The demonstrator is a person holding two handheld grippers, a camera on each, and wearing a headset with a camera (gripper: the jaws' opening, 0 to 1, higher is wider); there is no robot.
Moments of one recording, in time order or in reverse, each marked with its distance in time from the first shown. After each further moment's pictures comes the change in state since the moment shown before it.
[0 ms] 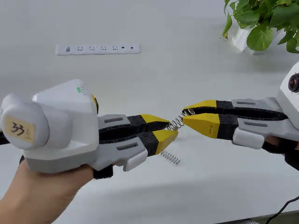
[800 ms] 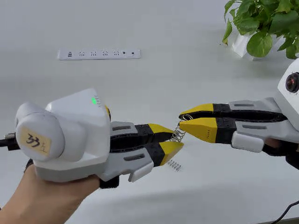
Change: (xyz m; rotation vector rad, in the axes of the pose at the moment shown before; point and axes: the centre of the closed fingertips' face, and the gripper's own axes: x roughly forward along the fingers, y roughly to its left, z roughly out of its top) left arm 0.003 -0.008 -0.006 0.072 0.041 -0.029; right arm 0.009 0.008 0.006 -0.027 0.049 0.027
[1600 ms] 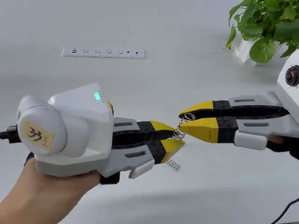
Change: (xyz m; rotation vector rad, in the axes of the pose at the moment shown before) left arm -0.007 -0.001 0.005 0.011 -0.024 0.011; right arm 0.005 0.009 0.001 -0.043 0.114 0.061
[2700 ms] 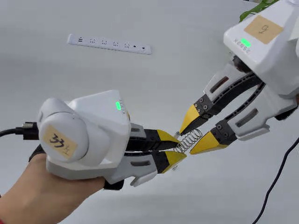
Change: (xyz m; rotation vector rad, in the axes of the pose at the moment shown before) left arm 0.001 -0.010 -0.018 0.052 0.058 -0.022; right arm 0.001 0.014 -0.044 -0.525 0.841 0.391
